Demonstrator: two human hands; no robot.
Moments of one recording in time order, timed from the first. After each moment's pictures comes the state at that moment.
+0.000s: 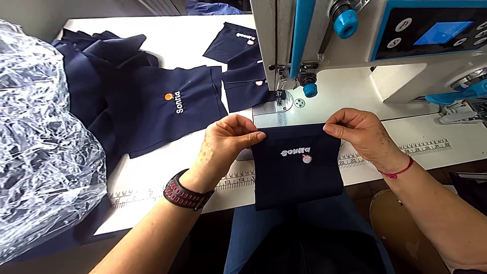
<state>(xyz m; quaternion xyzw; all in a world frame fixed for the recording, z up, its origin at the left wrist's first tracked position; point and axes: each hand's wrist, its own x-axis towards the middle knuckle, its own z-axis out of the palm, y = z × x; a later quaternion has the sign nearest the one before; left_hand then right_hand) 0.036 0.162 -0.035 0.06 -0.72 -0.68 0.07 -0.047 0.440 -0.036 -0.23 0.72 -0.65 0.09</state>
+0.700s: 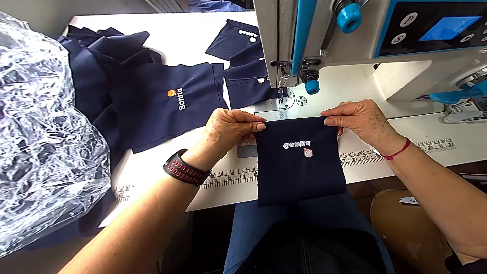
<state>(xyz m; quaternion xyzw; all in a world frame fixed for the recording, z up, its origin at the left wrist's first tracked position) 0.017 0.152 -0.027 0.07 -0.81 -0.58 0.02 -0.074 0.444 -0.035 -0.24 0.78 -0.57 0.10</state>
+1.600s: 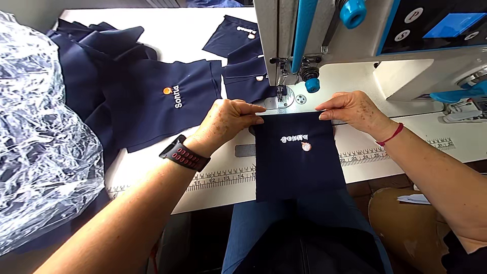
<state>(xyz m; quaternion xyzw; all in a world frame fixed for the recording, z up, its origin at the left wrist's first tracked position) -0.008 0.132 -0.039 -0.10 -0.92 -0.37 0.08 -0.106 0.442 -0.043 -0.37 0.83 -0.42 0.03</state>
